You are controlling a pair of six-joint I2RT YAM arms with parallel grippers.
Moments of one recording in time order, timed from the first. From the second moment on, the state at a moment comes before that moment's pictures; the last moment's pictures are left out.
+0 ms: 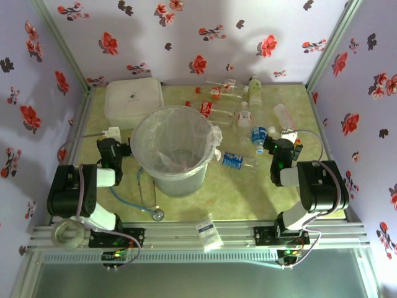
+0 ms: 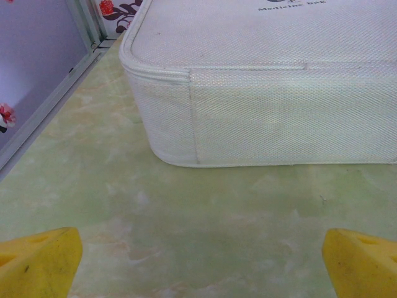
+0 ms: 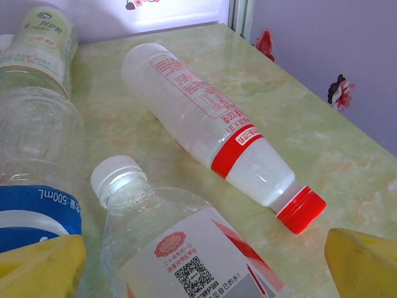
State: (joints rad) left arm -0.02 1.54 0.39 0.78 -0.16 0.00; right arm 0.05 1.57 0.36 0.82 0.37 0.13
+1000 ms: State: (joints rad) left arm -0.01 1.31 0.42 0.58 -0.22 -0.04; right arm 0.04 1.33 0.52 0.41 0.33 0.16
